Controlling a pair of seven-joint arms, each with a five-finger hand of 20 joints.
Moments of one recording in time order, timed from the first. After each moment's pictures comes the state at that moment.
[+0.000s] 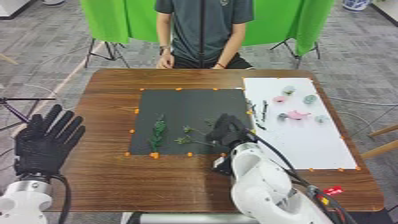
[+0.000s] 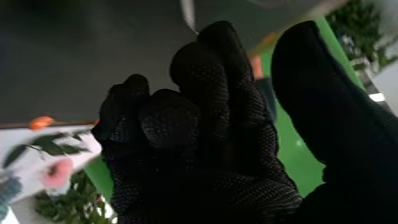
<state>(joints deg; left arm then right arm) 133.1 -55.8 -105.7 -126.1 4.5 15.5 16.1 -88.9 -66.7 52.9 -116.0 -124.7 -3.1 46.0</state>
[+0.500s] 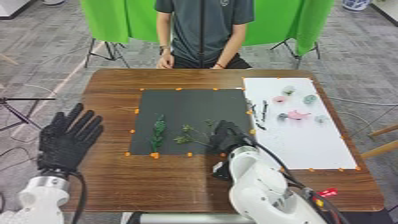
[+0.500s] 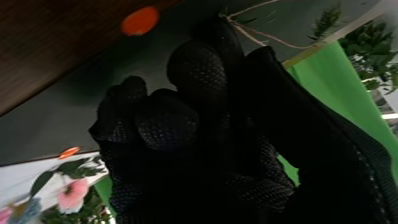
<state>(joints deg) 128.4 -55.3 -99.3 -125.2 7.6 15.4 13.5 -89.7 -68.9 53.0 -113.7 -125.0 -5.2 46.3</state>
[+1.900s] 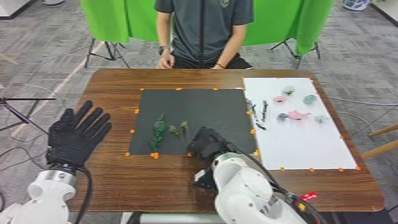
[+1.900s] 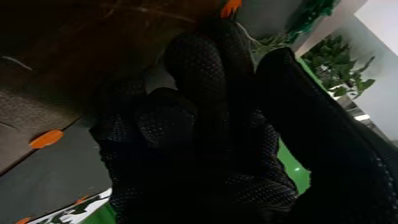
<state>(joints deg) 125.6 -54.8 -97.7 -124.4 6.2 15.7 11.8 -89.9 -72.1 48.9 -113.1 -122.0 -4.1 43.9</state>
